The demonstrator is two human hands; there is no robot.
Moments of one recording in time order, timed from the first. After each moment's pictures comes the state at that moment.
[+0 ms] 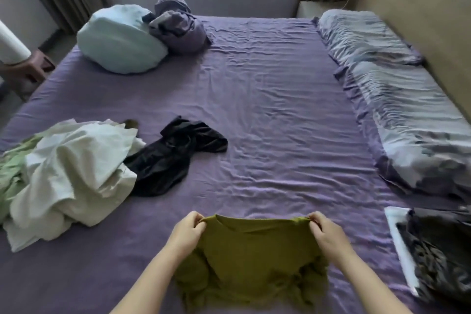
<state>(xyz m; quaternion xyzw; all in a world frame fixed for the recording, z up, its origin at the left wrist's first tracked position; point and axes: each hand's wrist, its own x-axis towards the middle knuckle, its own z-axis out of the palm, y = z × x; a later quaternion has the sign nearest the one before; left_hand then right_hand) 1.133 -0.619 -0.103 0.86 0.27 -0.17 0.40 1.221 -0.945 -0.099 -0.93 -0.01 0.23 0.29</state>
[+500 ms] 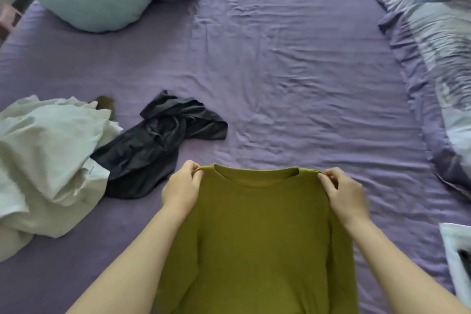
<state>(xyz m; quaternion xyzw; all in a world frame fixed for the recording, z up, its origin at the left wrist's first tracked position) 1.287 -0.587 -0.177 0.90 0.33 -0.08 0.28 1.375 -0.909 -0.184 -0.96 0.03 0.11 0.27</state>
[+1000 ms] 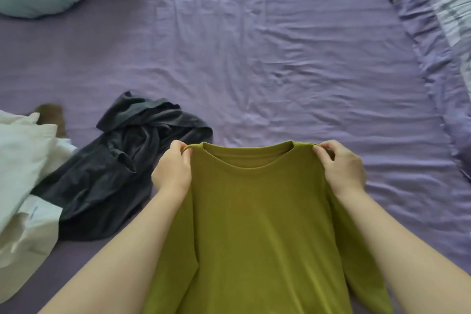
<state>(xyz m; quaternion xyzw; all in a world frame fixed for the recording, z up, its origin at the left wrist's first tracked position) 1.398 -0.557 -0.253 0.90 0.35 -0.05 0.24 1.471 -0.872 -0.246 -0.96 0.10 0.08 0.27</state>
